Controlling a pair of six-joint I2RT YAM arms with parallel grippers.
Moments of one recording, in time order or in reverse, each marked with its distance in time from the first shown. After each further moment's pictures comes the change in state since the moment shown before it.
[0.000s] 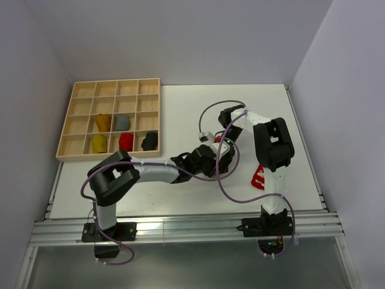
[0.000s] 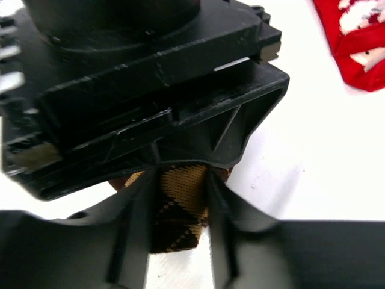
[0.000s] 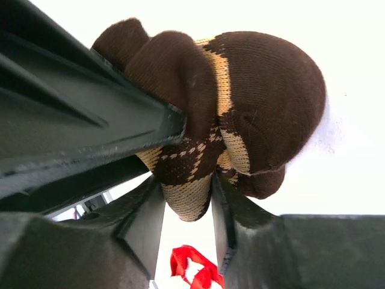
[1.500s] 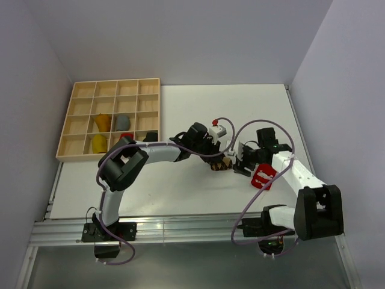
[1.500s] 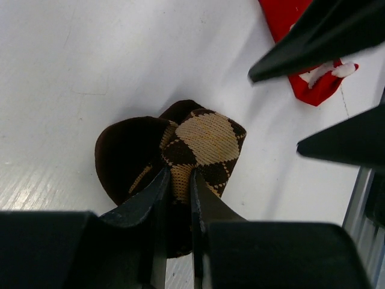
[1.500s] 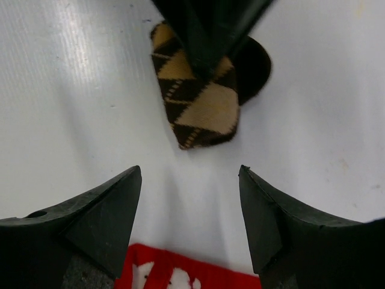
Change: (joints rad) left arm 0.209 0.176 0.211 -0.094 0.540 -0.079; right arm -0.269 -0.851 -0.750 0.647 -0.140 -0.216
